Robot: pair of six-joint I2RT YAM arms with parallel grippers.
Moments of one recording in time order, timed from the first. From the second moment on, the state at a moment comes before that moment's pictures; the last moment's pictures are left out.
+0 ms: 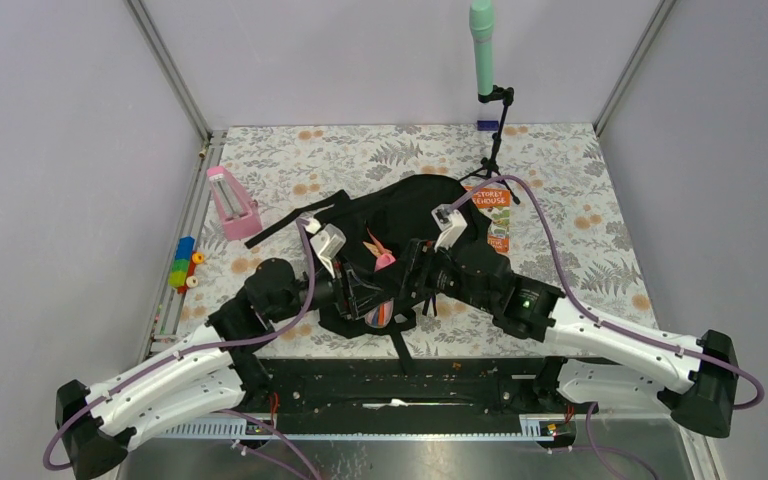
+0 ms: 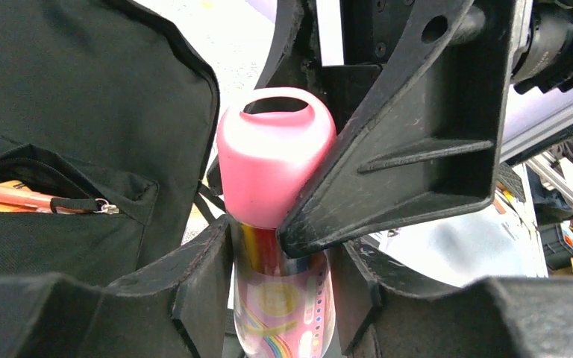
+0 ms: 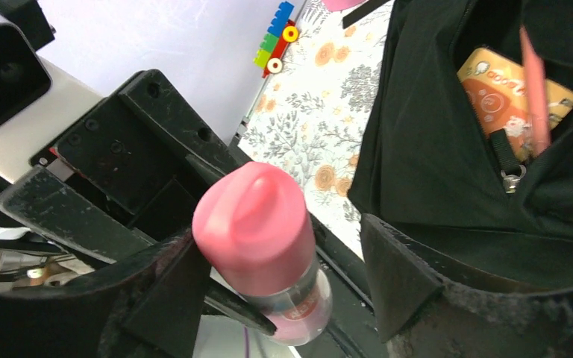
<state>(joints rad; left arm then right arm) -0.89 0.71 0.56 0.07 0.30 -0.50 1.06 1.01 0.81 -0.03 0.07 0.84</state>
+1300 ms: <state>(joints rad) -0.50 1.30 1.12 -0.51 0.03 -0.43 0.74 1.13 0.83 -0.04 0.20 0.55</state>
